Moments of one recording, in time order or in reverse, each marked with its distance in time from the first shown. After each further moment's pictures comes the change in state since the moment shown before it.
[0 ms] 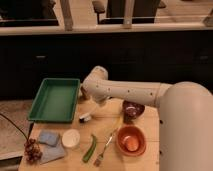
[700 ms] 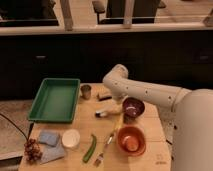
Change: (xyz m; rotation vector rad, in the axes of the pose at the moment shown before) arm 0.101 0.007 0.014 -0.011 0.049 0.144
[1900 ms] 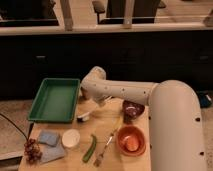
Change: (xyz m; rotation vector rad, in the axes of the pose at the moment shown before) arm -0.106 -0.002 0.006 -0.052 -0.038 -0.180
